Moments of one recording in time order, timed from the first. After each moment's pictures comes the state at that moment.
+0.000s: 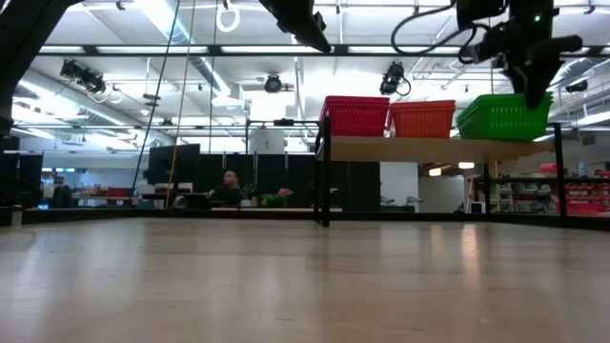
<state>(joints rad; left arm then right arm) 0.34 1.93 2.15 -1.13 0.29 0.64 -0.53 1.08 1.18 -1.57 0.32 -0.25</state>
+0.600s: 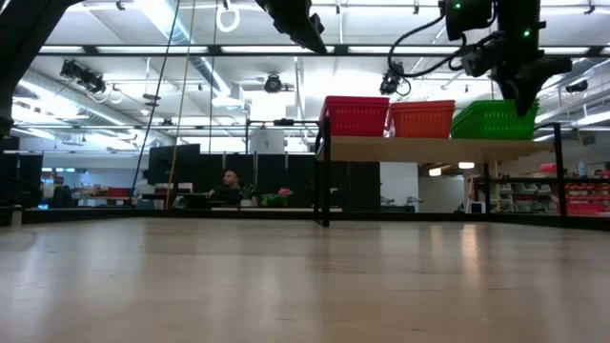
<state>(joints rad) 0.34 1.93 2.15 -1.17 0.29 0.64 -0.53 1.14 1.15 -1.51 0.56 -0.39</state>
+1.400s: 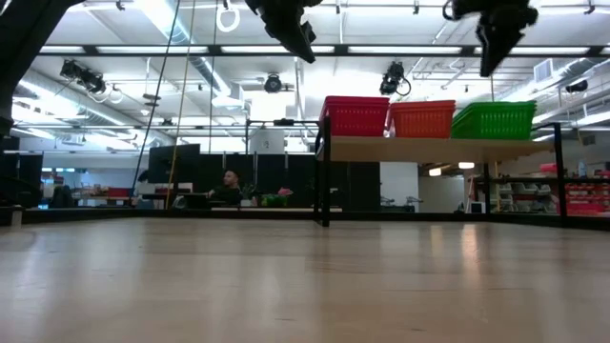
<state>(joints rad) 0.36 1.93 2.15 -1.25 0.27 0.63 -0.44 1.11 1.40 -1.48 0.37 -0.17</state>
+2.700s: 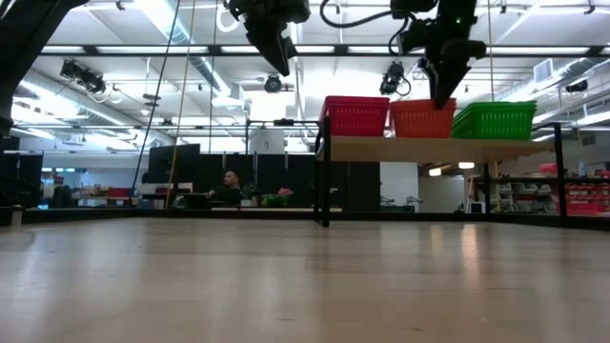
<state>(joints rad) 0.42 1.93 2.15 -1.42 0.25 0.63 -0.38 1.40 1.41 -1.29 0.27 -0.30</state>
